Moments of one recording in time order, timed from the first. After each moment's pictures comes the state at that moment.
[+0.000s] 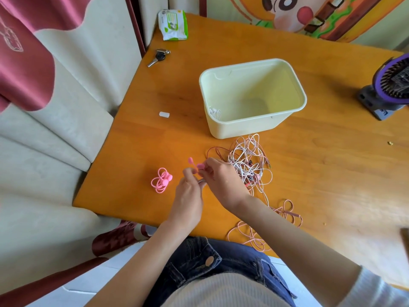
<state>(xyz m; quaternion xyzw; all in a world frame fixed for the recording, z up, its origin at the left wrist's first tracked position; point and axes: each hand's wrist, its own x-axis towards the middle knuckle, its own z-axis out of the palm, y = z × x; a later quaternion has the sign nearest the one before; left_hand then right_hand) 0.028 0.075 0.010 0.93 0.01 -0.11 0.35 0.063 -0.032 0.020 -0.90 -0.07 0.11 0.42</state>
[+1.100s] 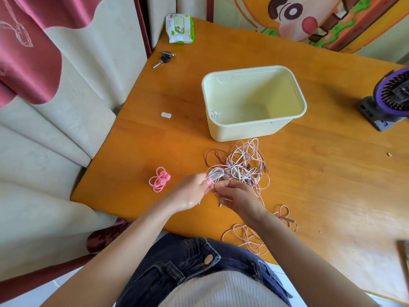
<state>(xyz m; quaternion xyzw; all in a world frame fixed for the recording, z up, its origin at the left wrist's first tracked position) 0.060 0.078 0.031 0.85 -0.01 -0.34 0.41 0.038 -0.076 0.017 -0.59 0.22 0.33 0.71</state>
